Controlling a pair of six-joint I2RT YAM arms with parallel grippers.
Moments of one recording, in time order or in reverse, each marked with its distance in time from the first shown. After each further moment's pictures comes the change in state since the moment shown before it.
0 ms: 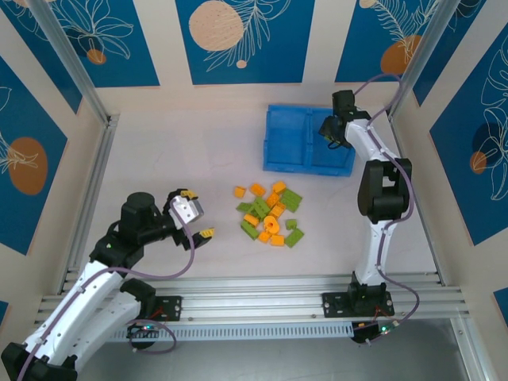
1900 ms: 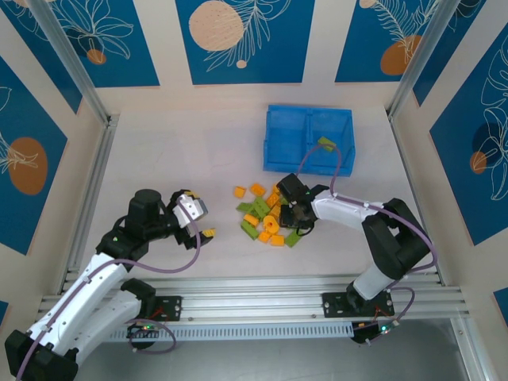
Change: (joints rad) left arm 0.000 0.079 -0.003 -0.003 -0.019 0.027; right arm 0.554 -0.523 -0.959 0.121 -0.130 0.130
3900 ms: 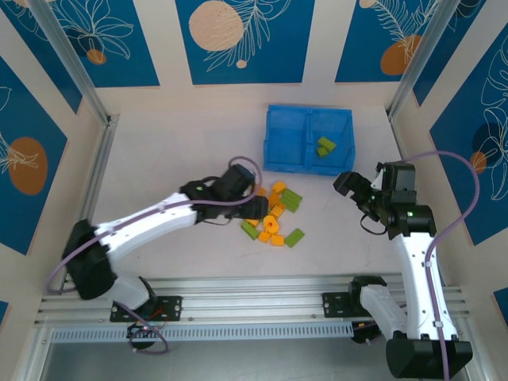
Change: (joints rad) left arm -0.484 0.797 0.616 -0.223 -0.459 -1.262; right arm -0.661 -0.745 0.088 -0.327 -0.286 -0.041
